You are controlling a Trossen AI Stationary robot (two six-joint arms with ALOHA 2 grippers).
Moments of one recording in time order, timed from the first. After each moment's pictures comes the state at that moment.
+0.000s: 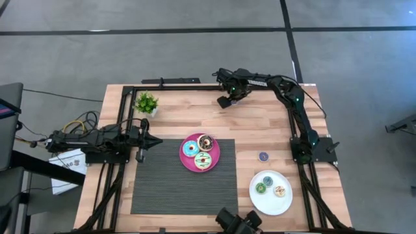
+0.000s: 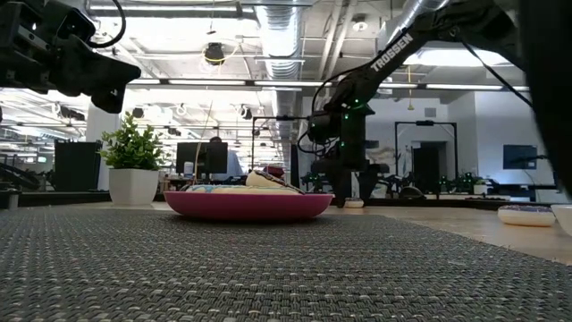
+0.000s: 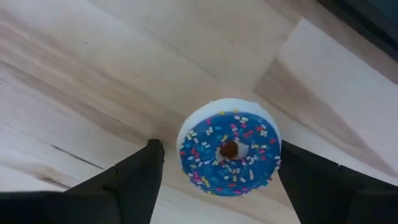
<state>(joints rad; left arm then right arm) -0.02 0.01 0.01 0.03 -0.01 -0.06 -0.65 2.25 1.68 -0.97 0.00 0.31</state>
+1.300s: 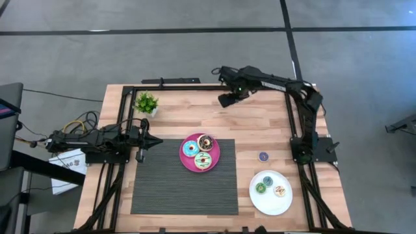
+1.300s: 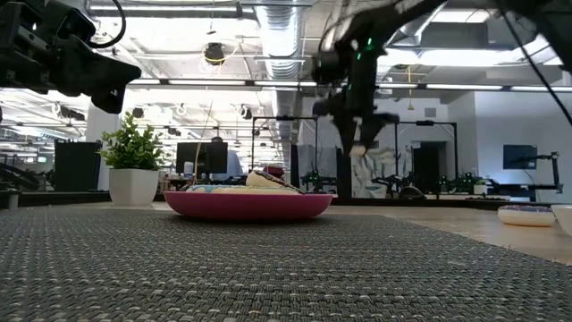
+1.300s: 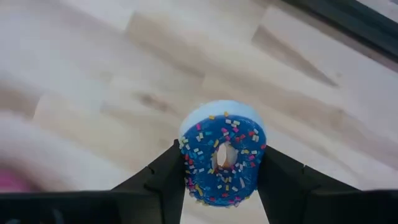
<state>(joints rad) -0.02 0.01 0.01 0.03 -0.01 -0.06 -0.55 1.95 1.66 -1.12 0.06 0.50</state>
